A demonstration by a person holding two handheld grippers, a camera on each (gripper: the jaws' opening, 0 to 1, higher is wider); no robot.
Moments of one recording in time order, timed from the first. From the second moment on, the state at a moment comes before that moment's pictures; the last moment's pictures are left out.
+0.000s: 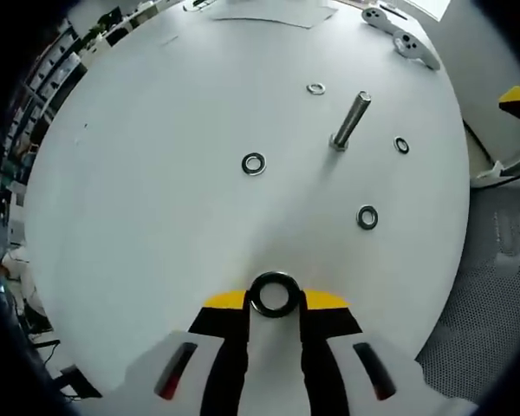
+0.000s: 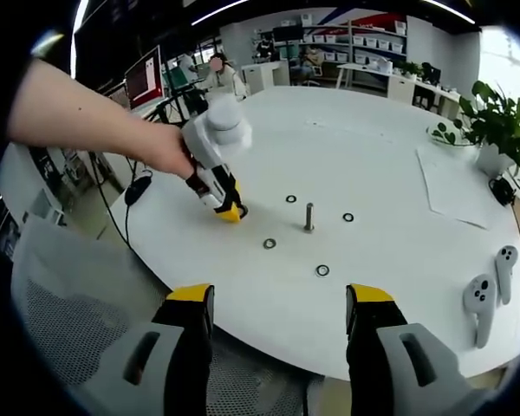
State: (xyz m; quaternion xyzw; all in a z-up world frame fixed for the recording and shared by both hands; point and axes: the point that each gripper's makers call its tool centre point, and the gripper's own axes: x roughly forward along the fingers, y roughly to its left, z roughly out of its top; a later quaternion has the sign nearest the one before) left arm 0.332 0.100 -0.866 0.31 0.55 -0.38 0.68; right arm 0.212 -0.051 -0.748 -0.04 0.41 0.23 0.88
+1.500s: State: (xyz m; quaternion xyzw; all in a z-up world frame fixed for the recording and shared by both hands) left arm 0.364 0.123 -0.779 0.25 0.49 -0.38 0.74; right arm 0.211 -0.045 -0.748 -0.05 0.41 0.24 0.88
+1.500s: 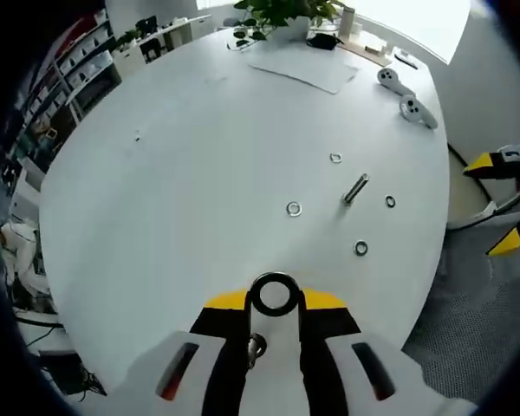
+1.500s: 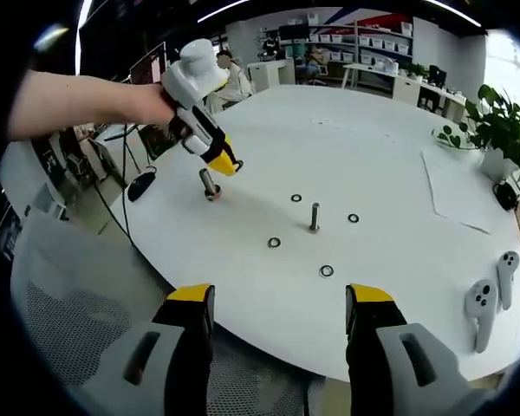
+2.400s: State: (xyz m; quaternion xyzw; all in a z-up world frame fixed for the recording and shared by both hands) left arm 0.345 0.184 -0.792 0.30 0.54 -0.37 0.70; right arm 0.210 -0.045 -0.749 -0.06 0.41 0.24 0.88
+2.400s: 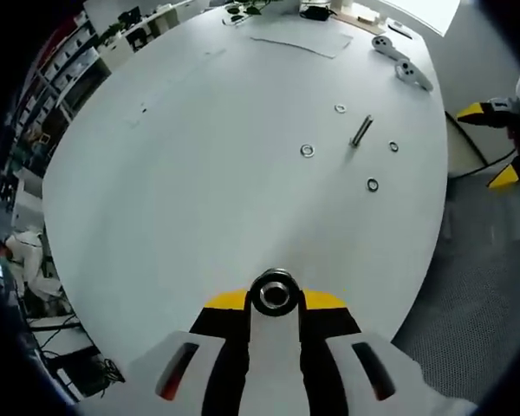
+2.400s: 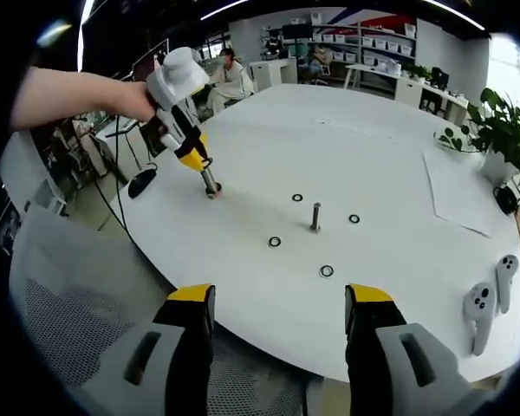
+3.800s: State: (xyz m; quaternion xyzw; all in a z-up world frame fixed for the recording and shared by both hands) left arm 0.345 0.185 -0.846 0.31 0.57 -0.35 0.68; right arm 0.209 -0.052 -0.753 -0.06 0.42 0.23 0.88
